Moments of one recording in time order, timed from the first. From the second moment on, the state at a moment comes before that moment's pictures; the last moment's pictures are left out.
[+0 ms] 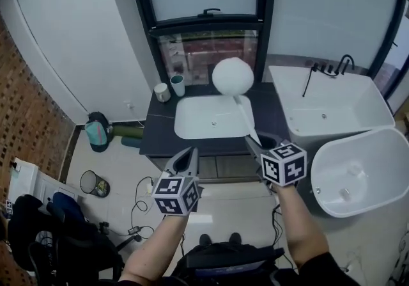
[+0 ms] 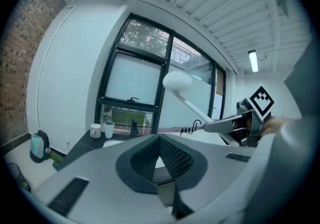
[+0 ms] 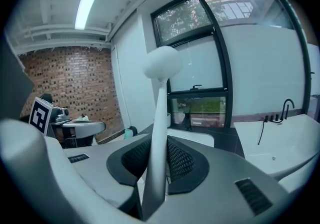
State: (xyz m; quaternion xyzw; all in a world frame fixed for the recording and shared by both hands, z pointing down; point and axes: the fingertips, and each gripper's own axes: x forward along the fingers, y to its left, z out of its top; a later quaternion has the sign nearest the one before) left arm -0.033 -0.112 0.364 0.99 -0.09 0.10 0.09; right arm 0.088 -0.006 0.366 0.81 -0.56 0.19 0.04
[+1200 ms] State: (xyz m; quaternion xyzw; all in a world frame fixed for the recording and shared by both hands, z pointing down) left arm -0.105 -0.118 0.350 0.99 -0.09 0.08 0.08; right arm 0.004 0.040 0.330 0.88 -0.48 -0.01 -0.02
